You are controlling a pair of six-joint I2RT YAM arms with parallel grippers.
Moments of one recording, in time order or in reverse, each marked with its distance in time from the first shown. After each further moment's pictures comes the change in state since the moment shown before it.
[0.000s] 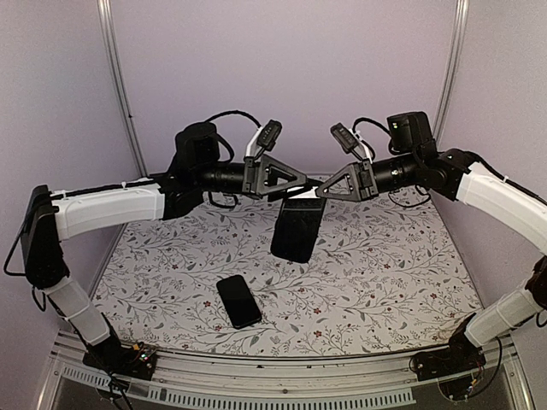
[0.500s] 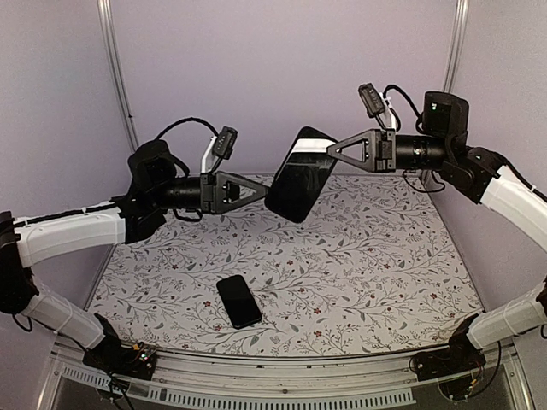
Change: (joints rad) left arm 0.061 -0.277 -0.312 0.122 -0.035 0.047; right arm 0.000 -0.118 0.000 0.213 0.094 0.133
